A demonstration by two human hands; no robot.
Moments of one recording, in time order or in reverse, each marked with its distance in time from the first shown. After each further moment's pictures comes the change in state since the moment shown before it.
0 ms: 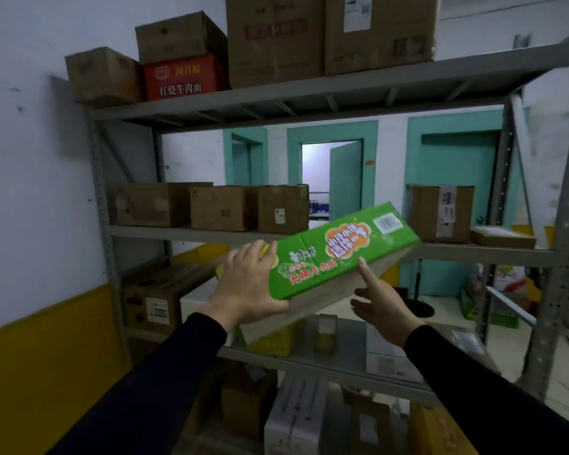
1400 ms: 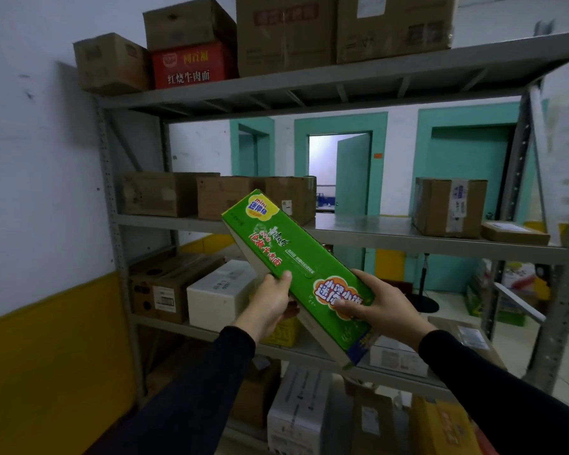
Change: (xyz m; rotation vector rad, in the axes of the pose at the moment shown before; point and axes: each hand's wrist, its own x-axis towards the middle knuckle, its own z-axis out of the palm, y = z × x) left_hand -0.007 0.042 0.041 -1.529 -0.223 -0.824; right_hand -0.036 -0.005 0.002 -0.842 -0.113 -0.309
